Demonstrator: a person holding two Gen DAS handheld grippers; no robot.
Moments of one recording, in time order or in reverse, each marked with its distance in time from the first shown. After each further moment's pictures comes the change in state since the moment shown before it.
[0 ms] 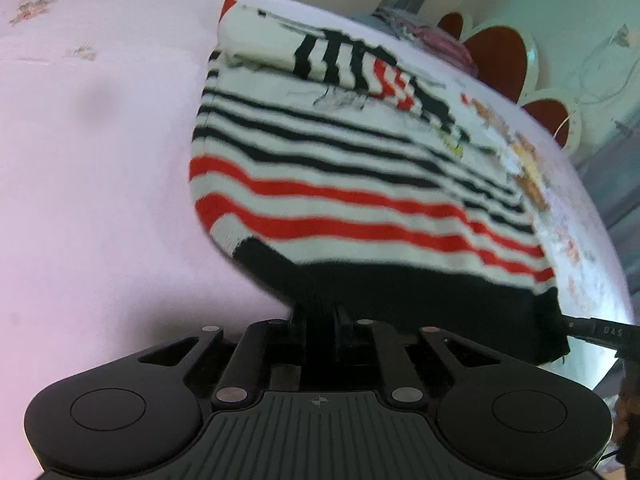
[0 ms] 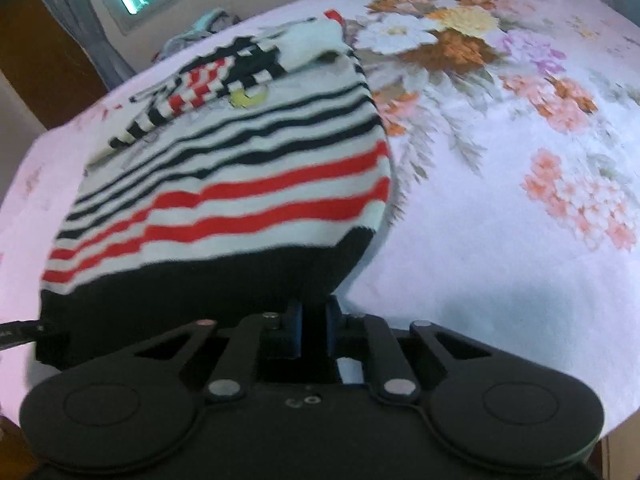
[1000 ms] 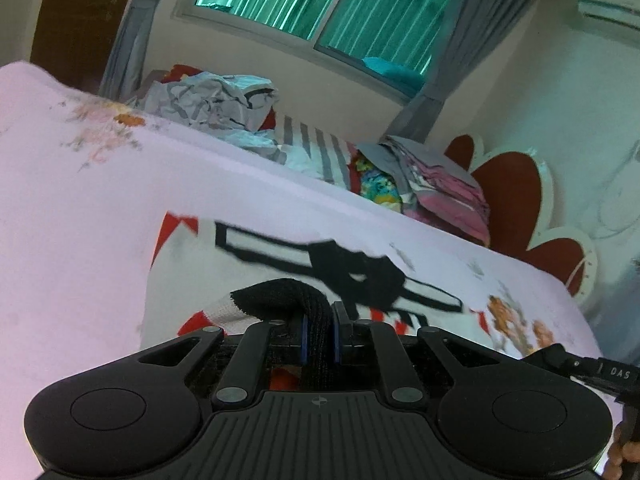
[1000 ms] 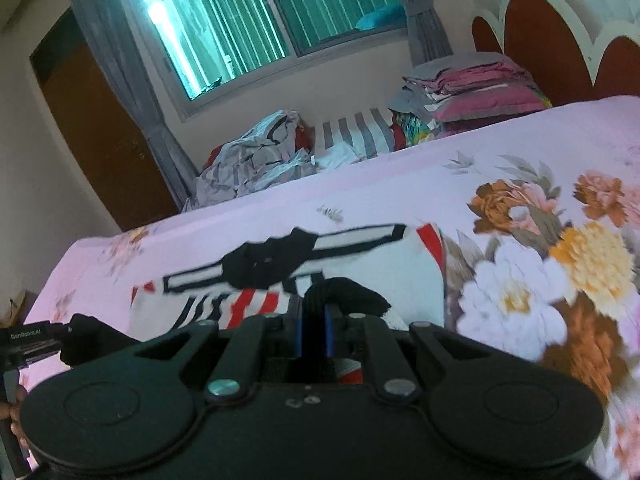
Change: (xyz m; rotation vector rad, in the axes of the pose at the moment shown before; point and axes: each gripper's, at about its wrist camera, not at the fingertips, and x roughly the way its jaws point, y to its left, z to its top) left arm 0.078 -0.028 0.248 -0.066 -0.336 0.027; right arm 0.085 0.029 0.258 -0.079 -0.254 0.137
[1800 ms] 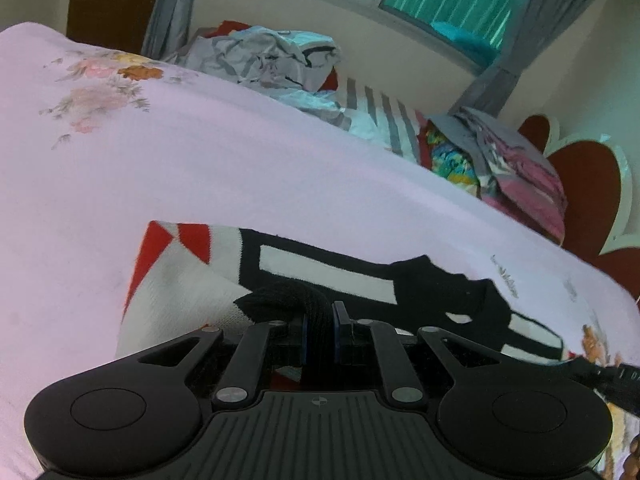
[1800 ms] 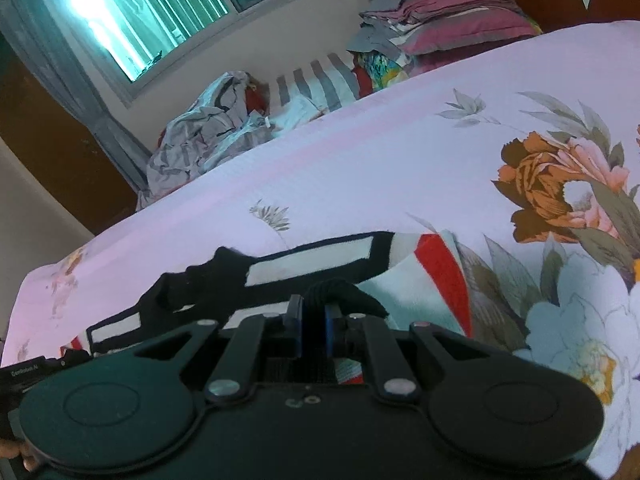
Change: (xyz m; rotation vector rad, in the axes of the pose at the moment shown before) left arm 0.141 0.026 0.032 -0.068 0.125 0.169; right arm 0.149 -0.047 0.040 0.146 0.146 -0.060
